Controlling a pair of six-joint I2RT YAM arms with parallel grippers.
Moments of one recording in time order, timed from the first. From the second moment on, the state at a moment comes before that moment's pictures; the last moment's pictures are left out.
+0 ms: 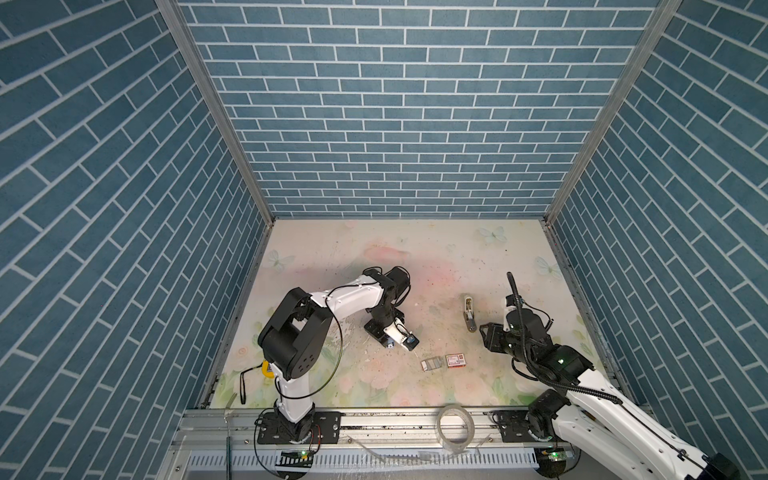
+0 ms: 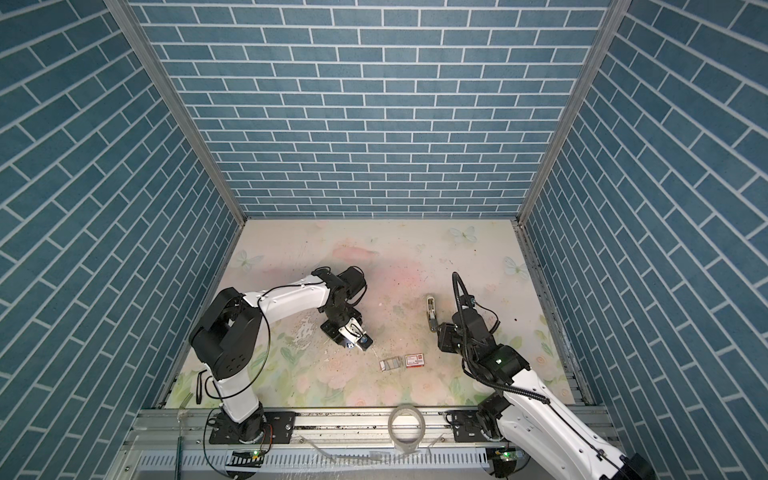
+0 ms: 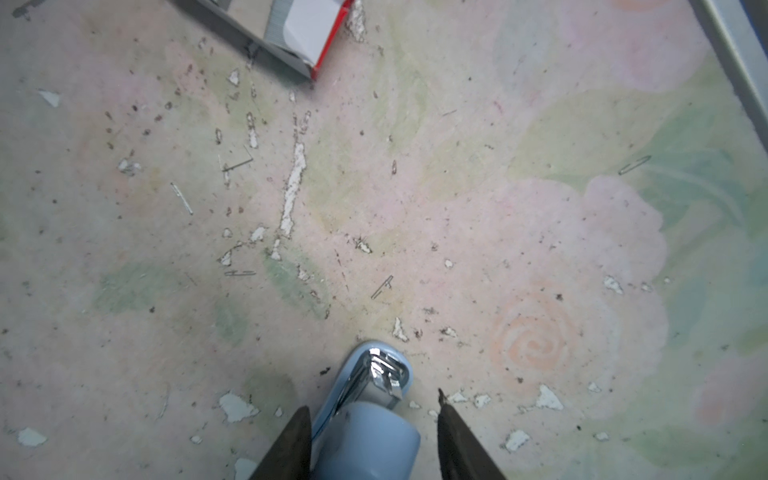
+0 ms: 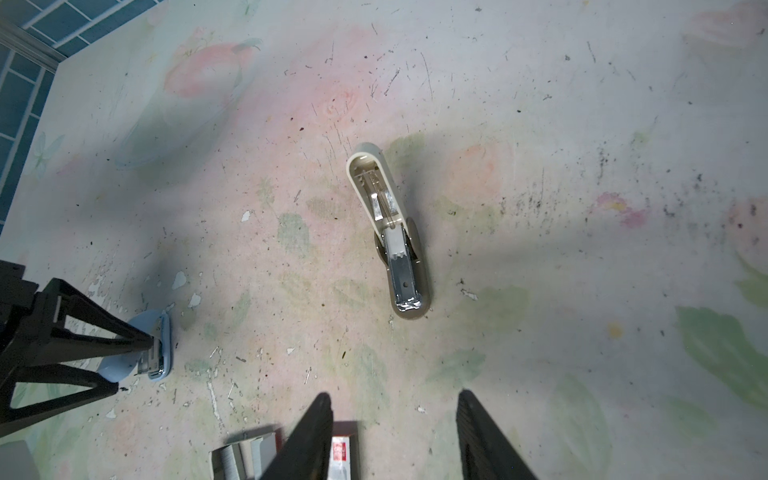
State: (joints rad) left arm -0.69 1.82 1.22 -0.99 0.24 1.64; right arm 0.62 0.70 0.45 -0.53 0.09 0.63
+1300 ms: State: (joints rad) left arm -0.66 1.78 1.31 -0.92 0.30 1.31; right arm 0.62 0.82 0.51 -0.43 -0.06 0.63
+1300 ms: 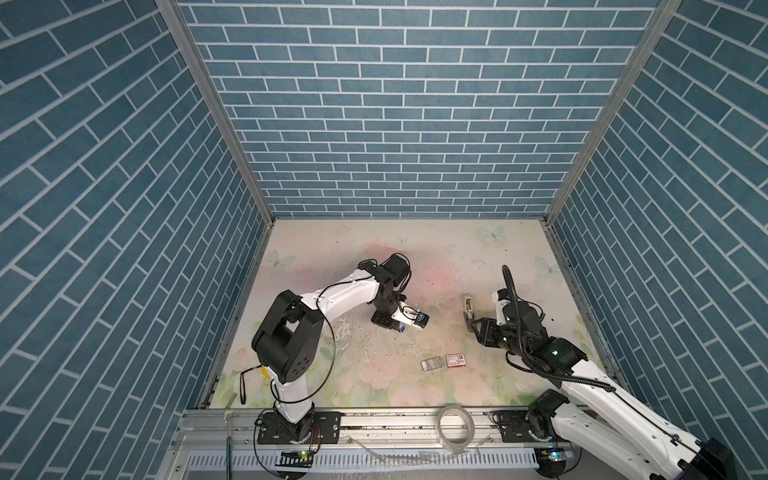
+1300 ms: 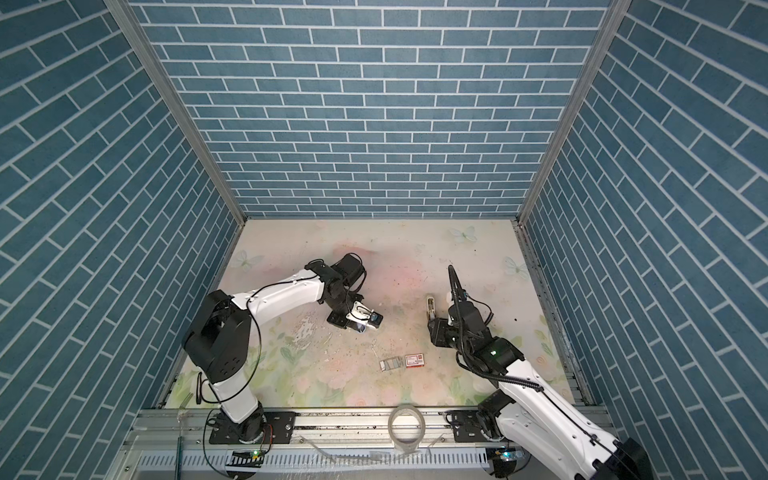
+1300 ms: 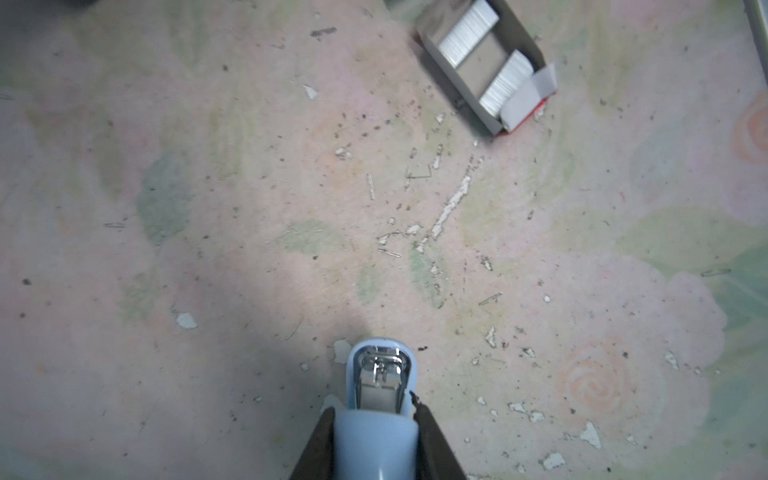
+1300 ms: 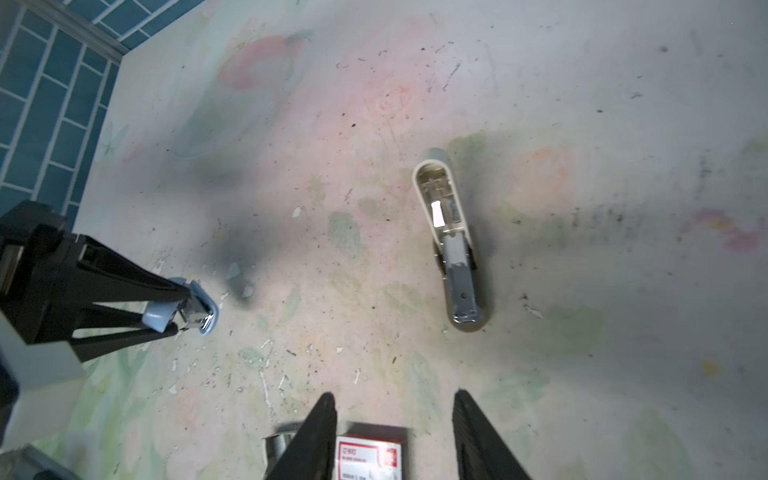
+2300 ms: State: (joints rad) left arm -0.68 1.74 1.43 -0.91 0.42 0.92; right arm 0.62 1.32 0.68 0.04 -0.60 0.63
